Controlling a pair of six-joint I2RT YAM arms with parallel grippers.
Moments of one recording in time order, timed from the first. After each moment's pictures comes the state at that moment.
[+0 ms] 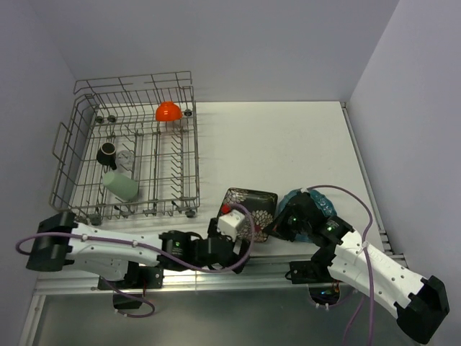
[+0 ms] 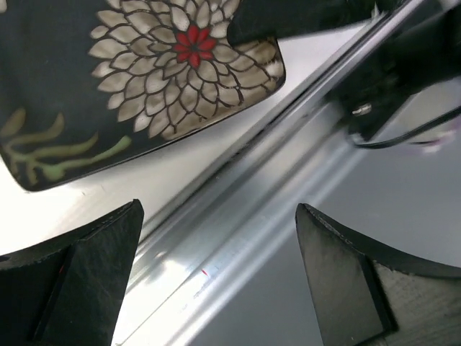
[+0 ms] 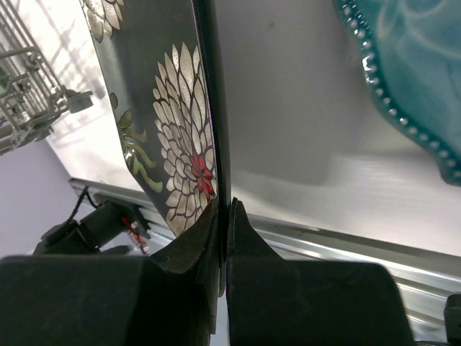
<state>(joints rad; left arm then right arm) -1.51 1.18 0.73 -0.25 -0.39 -0.82 0.66 0.64 0.37 -0.59 -0.13 1.25</state>
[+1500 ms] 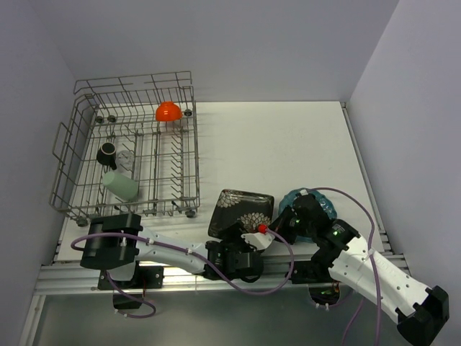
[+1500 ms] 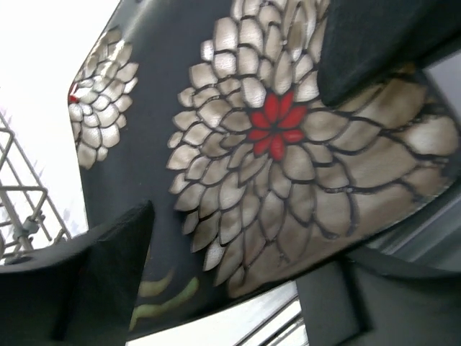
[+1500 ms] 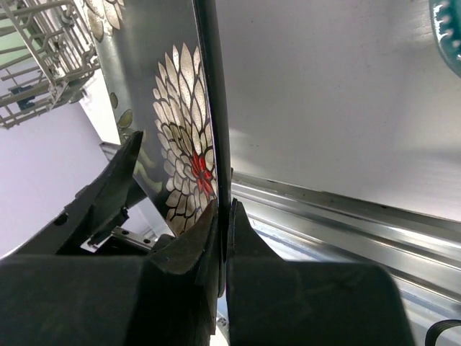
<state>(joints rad) -1.61 1.67 0.92 -0.23 -0.92 -0.33 0.66 0.54 0.37 -0.62 -0.25 1.28</state>
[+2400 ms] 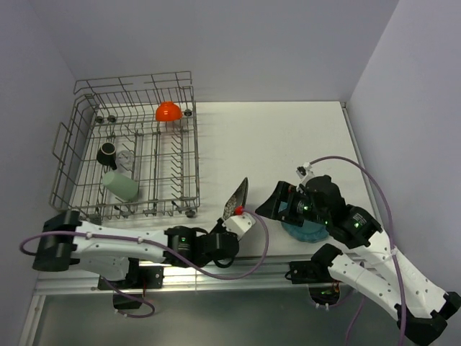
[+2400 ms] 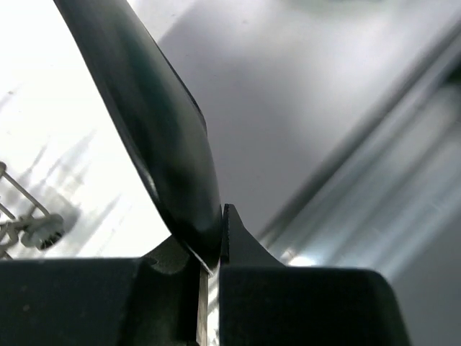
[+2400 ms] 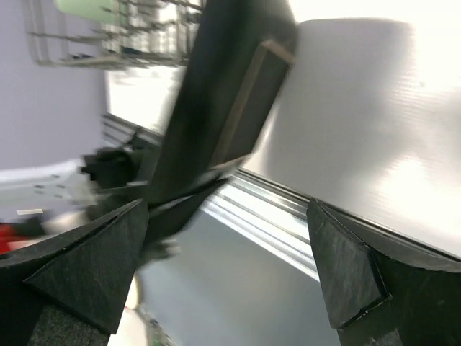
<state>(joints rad) -1.53 1.36 0.86 -0.33 -0.63 -0.40 0.66 0.61 0.75 -0.76 -0.20 0.94</state>
